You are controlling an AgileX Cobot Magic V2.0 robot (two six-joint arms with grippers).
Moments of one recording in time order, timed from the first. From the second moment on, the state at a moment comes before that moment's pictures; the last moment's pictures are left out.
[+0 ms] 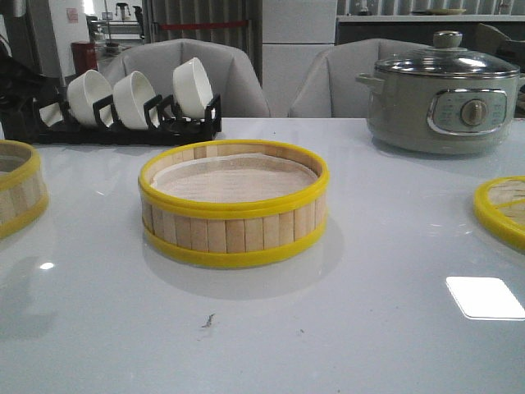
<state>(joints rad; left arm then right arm) -0.17 1.73 -1.26 0.26 0.58 -0.17 -0.06 0.75 -0.68 0.00 0.44 0.02</state>
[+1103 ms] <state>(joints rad) -0.20 1.85 -1.34 0.21 0.66 -0.19 -0.06 0.75 -0.68 0.00 0.44 0.02</state>
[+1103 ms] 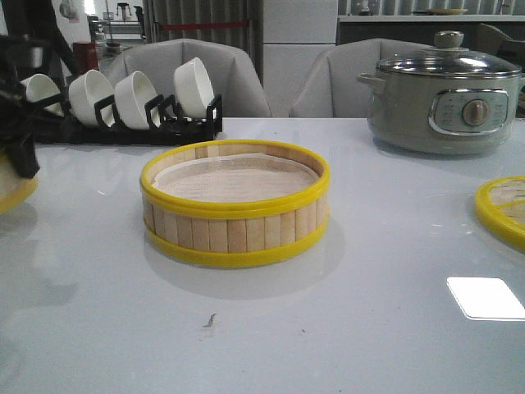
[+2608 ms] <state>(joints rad) -0.86 2.03 -1.62 0.27 0.62 -0.19 -0.06 0.75 -0.68 0.04 0.44 0.02</state>
